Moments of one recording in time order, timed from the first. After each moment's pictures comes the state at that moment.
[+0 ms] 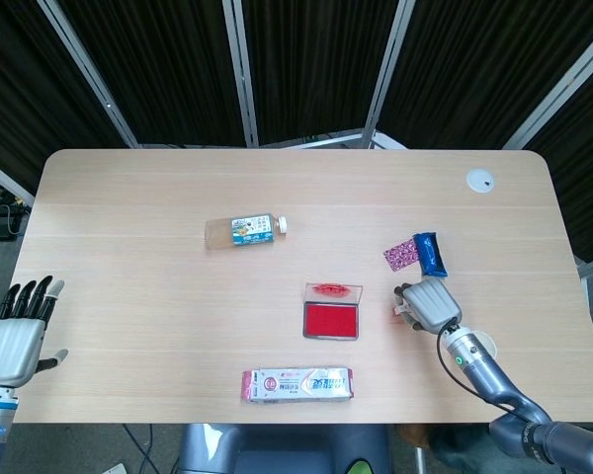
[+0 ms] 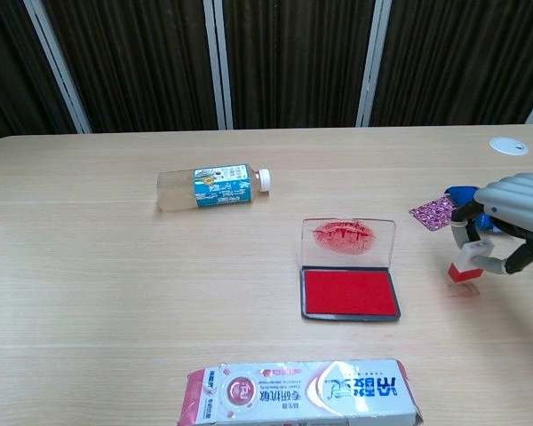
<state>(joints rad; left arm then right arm) -0.12 -1.20 -0.02 -1.63 1.41 1.41 0.37 0.57 -1.52 0.00 -1.16 -1.46 1.00 -0.10</state>
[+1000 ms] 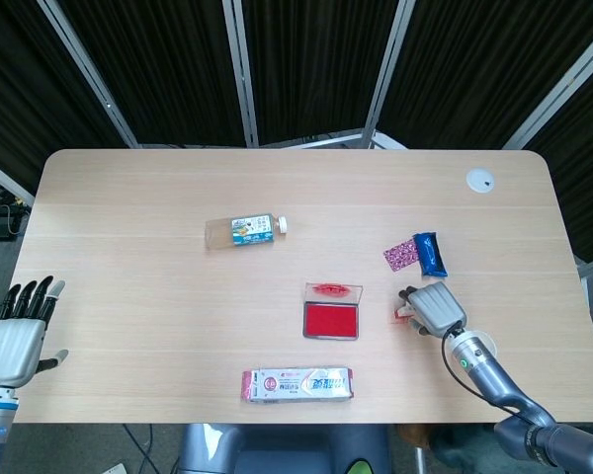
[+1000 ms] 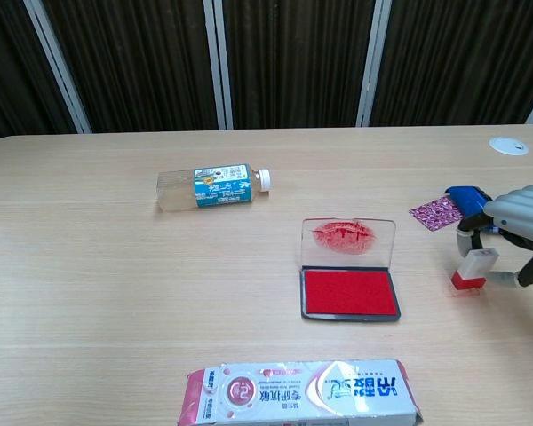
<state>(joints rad) -0.12 -1.21 -0.01 -1.63 1.42 1.41 0.38 0.55 -1.53 -0.01 -1.10 -1.49 1.00 -0.05</state>
